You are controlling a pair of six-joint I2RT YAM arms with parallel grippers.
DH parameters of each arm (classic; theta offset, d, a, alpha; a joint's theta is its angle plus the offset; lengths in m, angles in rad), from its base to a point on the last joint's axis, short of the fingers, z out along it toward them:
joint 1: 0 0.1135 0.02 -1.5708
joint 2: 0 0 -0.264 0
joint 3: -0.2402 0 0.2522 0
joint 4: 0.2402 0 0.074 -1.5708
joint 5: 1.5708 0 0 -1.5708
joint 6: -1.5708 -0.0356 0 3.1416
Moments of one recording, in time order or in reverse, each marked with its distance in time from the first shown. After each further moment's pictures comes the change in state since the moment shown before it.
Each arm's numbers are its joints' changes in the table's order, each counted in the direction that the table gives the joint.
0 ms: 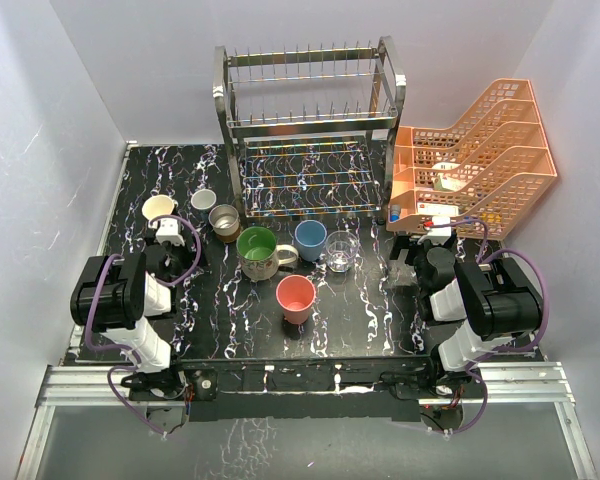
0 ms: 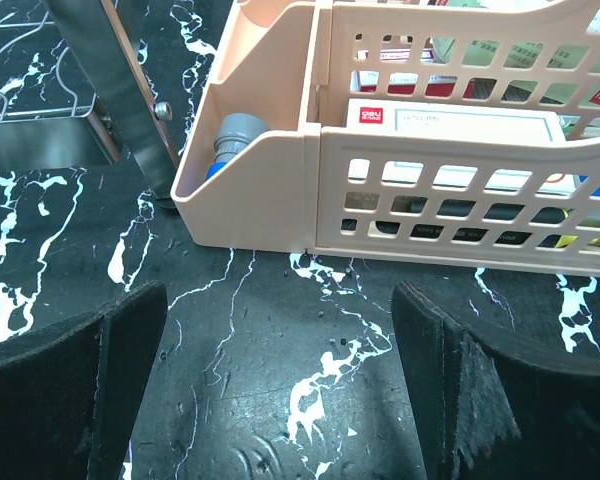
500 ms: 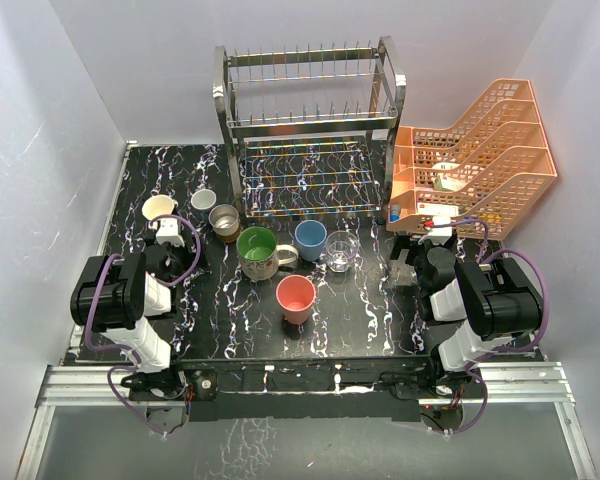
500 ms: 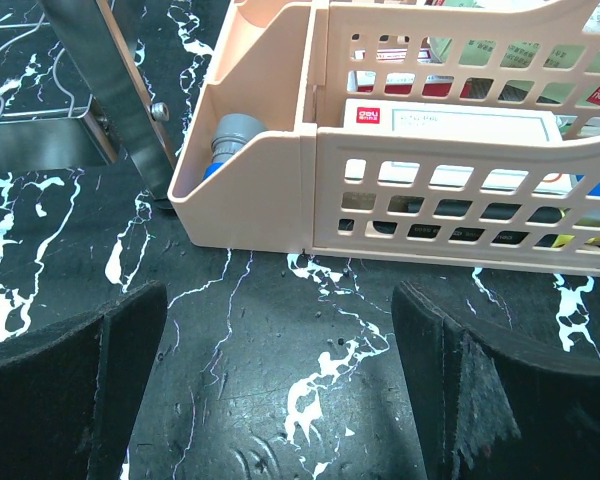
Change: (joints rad) left arm 0.000 0.000 -0.008 0.035 -0.025 0.010; right arm -0.004 0.000 0.000 0.000 0.000 0.000
